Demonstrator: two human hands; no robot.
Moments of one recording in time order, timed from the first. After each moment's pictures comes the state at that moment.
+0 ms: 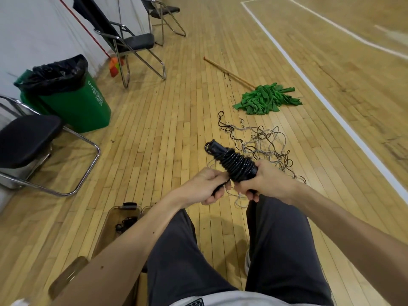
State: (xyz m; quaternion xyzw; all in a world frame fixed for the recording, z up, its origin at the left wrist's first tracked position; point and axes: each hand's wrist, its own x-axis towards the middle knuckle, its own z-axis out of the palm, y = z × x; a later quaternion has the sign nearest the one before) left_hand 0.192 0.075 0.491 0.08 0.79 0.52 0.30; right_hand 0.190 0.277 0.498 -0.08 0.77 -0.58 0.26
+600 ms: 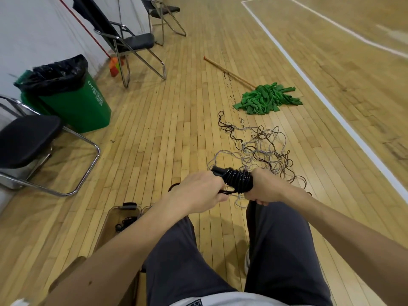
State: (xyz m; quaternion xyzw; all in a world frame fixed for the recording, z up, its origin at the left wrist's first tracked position) left_hand 0.199 0.084 0.509 0.26 0.95 0.02 0.15; right_hand 0.171 0.279 0.463 -0.04 0.91 -0.31 0.28
